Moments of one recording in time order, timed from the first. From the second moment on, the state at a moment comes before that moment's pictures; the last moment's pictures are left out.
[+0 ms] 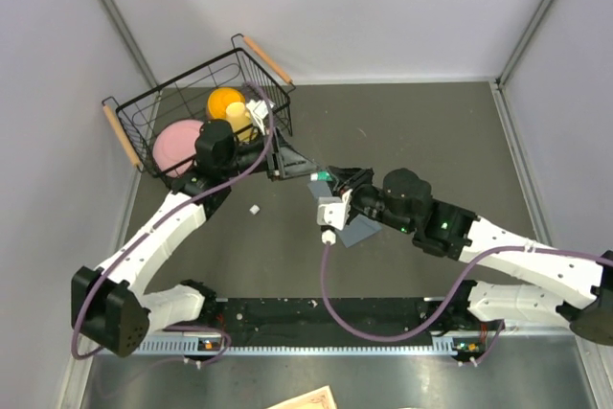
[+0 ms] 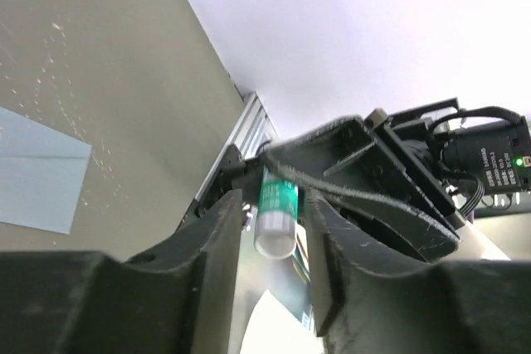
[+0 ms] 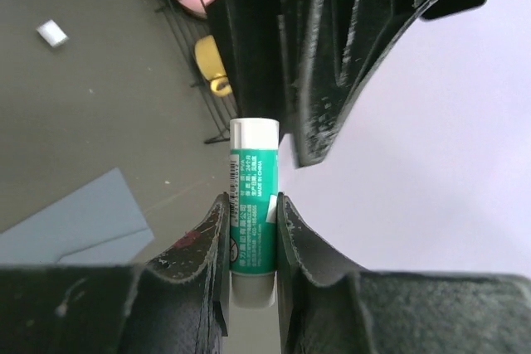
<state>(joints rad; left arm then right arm) -0.44 1.16 0.93 0.10 0.87 -0.98 1.07 1.03 0.89 -0.03 0.08 -1.10</state>
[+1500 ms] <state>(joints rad) -0.59 0.88 0.96 -0.54 1.07 1.45 0.69 1.46 1.34 -0.63 -1.25 0.04</state>
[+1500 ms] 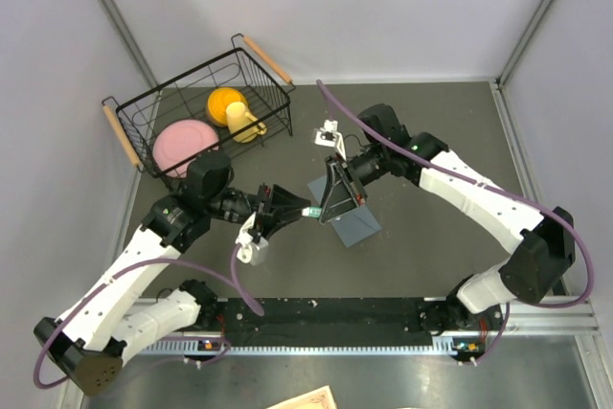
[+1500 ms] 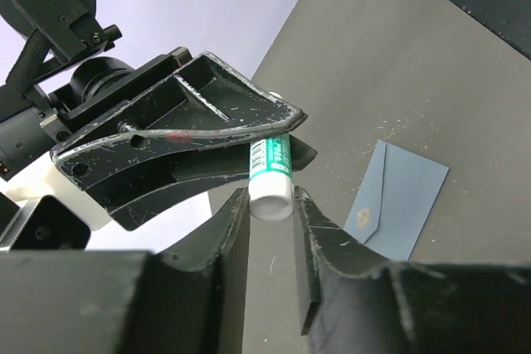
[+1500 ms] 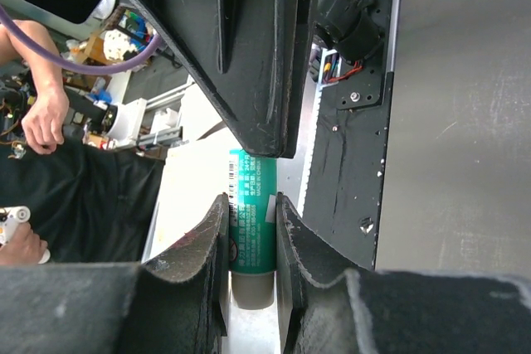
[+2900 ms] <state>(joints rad) -0.64 1.03 1.11 -0.84 1.06 1.39 0.84 1.54 1.58 -1.07 -0.91 -0.45</state>
